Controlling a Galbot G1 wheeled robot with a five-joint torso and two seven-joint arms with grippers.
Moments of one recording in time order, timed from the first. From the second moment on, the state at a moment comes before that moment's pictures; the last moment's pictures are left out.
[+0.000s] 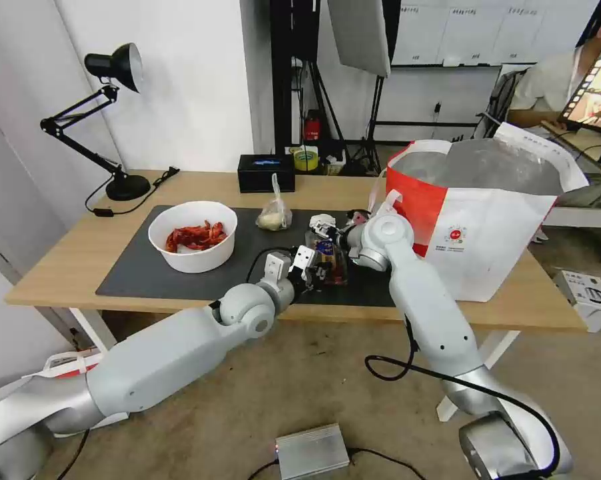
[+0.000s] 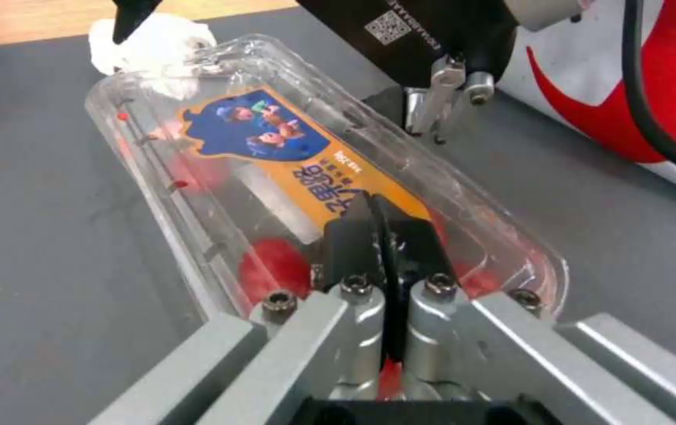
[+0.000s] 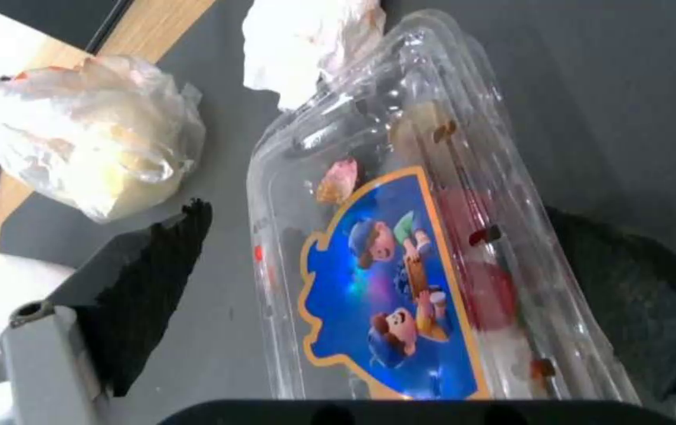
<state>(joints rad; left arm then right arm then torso) 0.34 -0.99 0.60 -1.65 -1.04 0.27 -0.26 -0.43 1.40 0.12 1.40 1.58 -0.60 0.95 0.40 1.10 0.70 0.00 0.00</state>
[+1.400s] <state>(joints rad) 0.32 -0.98 0.59 -1.66 -1.05 0.27 -0.26 -0.43 1.39 0.13 1.36 1.59 -0.60 0.94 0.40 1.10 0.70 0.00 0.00</state>
